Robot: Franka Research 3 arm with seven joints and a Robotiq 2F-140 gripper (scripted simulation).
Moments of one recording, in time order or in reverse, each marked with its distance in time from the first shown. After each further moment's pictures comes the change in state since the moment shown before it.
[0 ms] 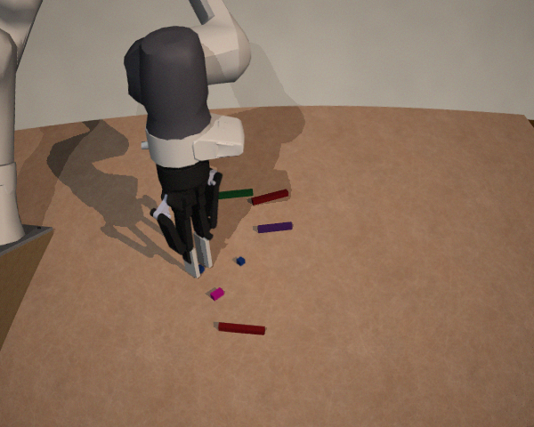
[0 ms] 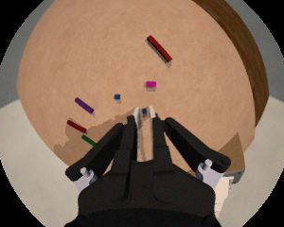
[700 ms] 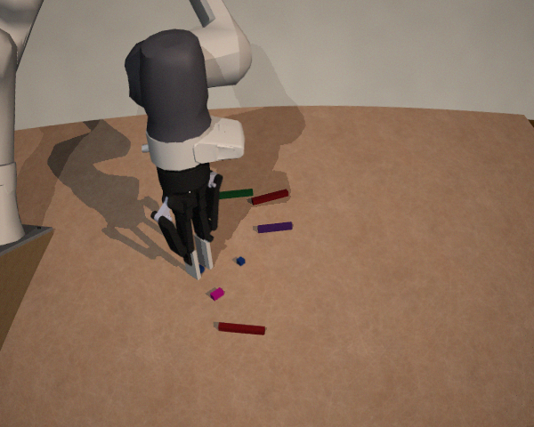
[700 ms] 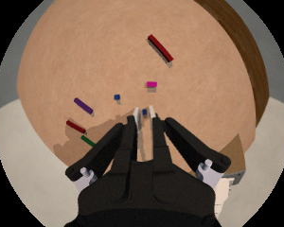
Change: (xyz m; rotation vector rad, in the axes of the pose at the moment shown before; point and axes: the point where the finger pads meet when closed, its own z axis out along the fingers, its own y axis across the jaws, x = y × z) arm 0.001 -0.001 0.005 0.003 0.002 -0.005
